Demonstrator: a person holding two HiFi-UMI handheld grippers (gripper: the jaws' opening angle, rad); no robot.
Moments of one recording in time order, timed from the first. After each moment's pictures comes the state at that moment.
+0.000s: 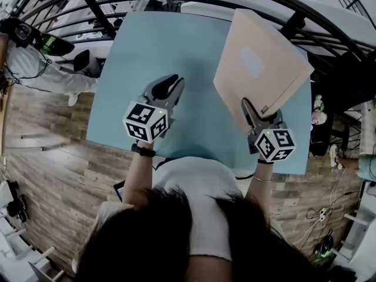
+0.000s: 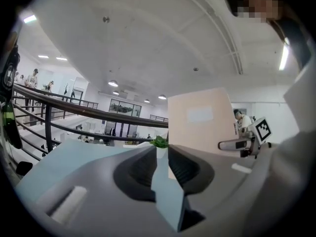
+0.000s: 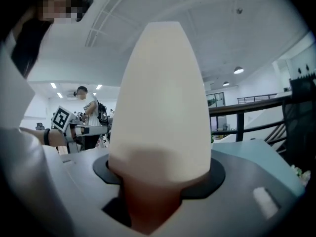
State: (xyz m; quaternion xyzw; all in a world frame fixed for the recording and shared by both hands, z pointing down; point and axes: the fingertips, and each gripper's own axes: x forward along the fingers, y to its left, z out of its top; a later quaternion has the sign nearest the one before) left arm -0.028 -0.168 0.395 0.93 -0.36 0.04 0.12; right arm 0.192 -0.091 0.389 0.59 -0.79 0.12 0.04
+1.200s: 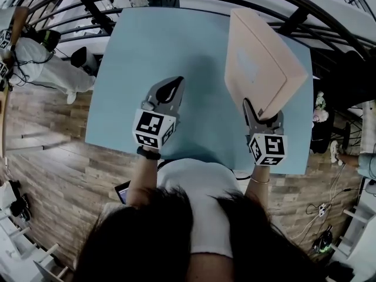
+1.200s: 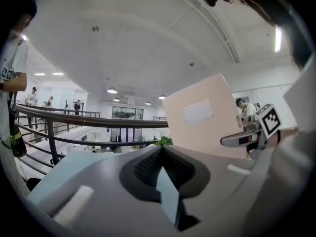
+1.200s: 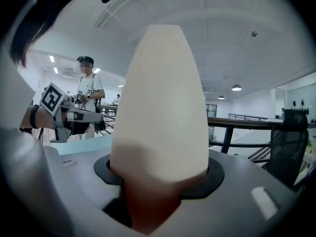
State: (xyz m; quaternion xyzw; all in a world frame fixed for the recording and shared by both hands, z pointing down) left arm -0.010 -0.173 0.399 0.92 -0.38 0.06 0.05; right arm 0.204 -0.096 0.397 0.64 -0.76 0.04 0.11
